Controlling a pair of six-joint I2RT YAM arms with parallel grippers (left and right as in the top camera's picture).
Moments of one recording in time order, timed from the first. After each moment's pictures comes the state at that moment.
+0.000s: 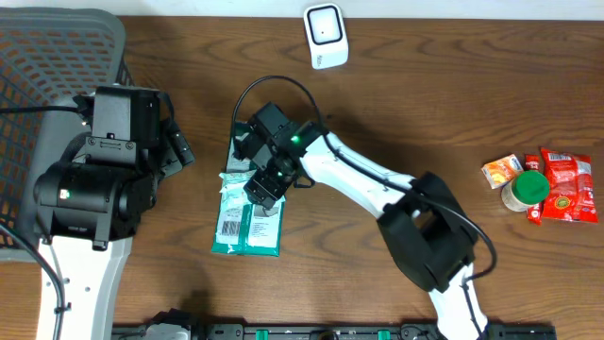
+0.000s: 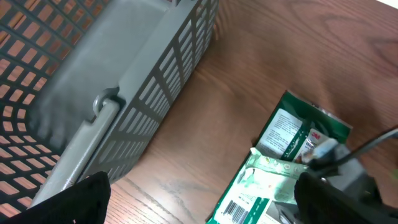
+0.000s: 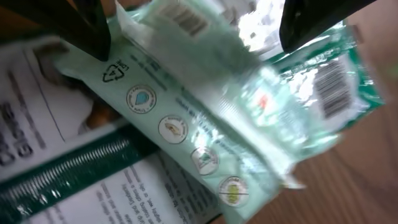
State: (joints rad) left arm -0.14 1.21 1.52 -1.32 -0.36 -0.52; right arm 0.78 2.16 1.62 -0.71 -0.32 -0.15
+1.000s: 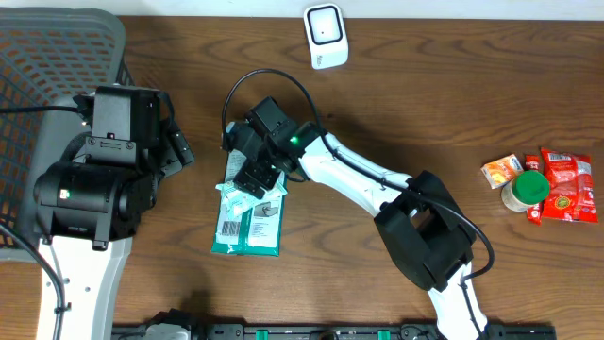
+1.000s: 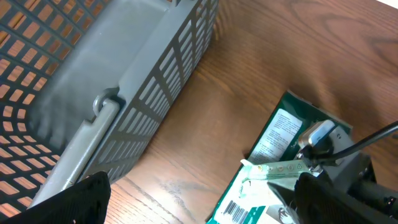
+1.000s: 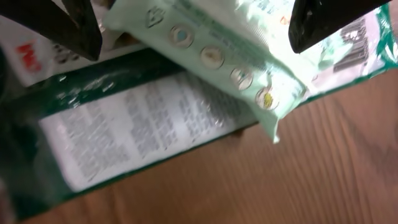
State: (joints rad) left arm -0.14 1.21 1.52 -1.32 -0.36 -0.52; right arm 0.78 2.17 1.62 -0.54 -0.32 -0.24
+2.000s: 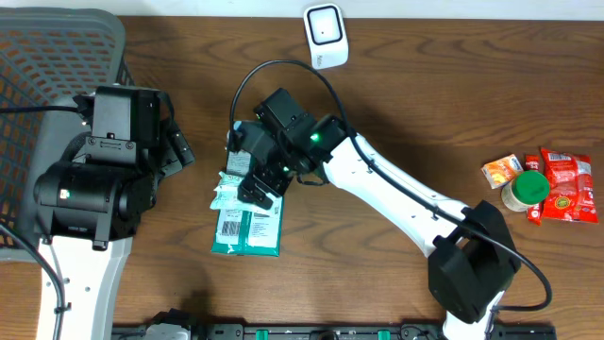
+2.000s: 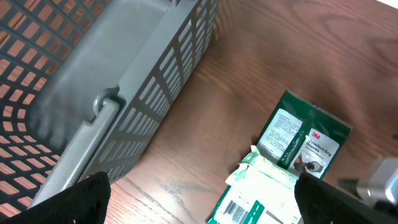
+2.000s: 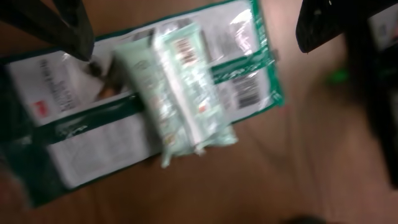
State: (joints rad) left arm -0.14 1.21 1.52 -1.32 -0.36 -0.52; right arm 0.78 1.95 1.62 -0.74 -0.39 -0.20
